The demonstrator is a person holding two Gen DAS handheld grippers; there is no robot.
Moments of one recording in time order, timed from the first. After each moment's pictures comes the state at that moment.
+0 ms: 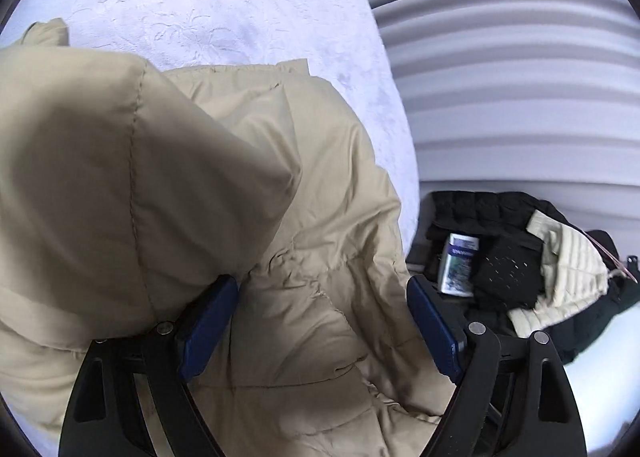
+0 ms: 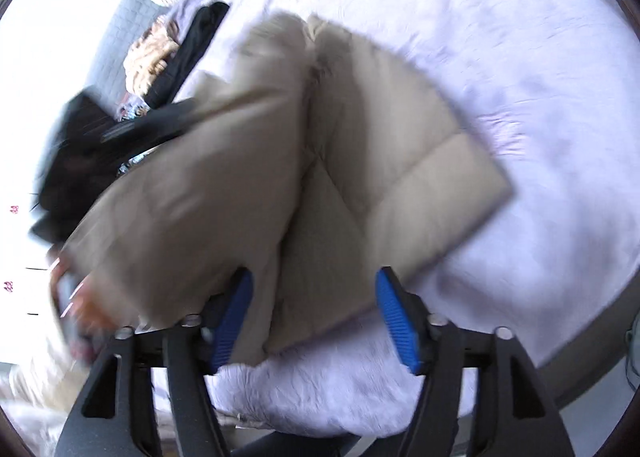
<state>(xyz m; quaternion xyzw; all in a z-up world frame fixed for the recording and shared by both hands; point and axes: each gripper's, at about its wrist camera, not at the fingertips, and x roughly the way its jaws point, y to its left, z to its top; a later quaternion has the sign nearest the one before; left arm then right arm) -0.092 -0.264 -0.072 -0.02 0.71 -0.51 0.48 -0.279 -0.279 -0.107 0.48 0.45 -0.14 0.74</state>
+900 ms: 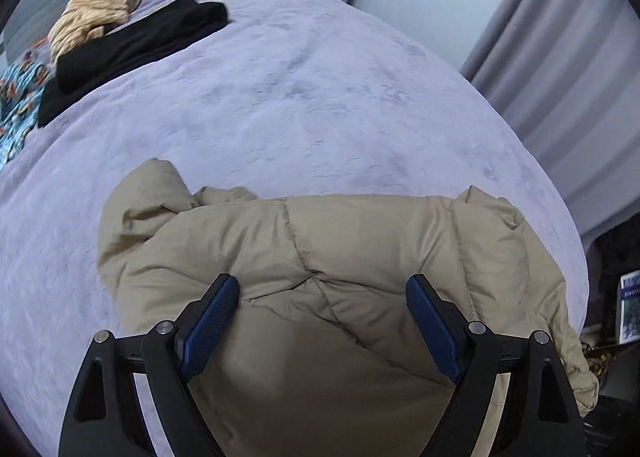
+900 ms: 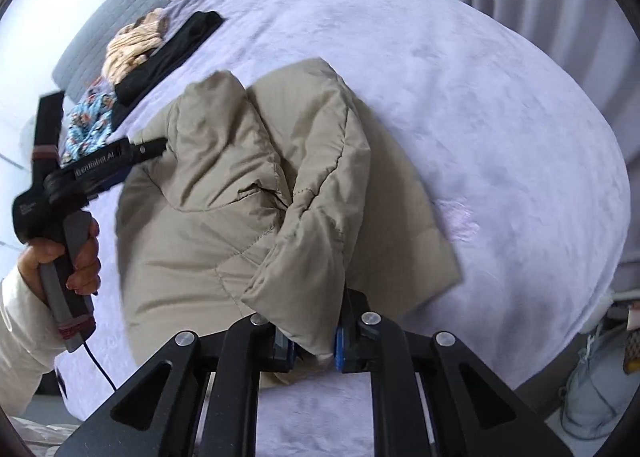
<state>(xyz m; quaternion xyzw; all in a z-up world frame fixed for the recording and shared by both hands) -0.040 -0.276 -0.075 0.15 0.51 -0.39 0.75 -0.269 -0.287 -0.100 0.34 0.48 -0.23 0.78</state>
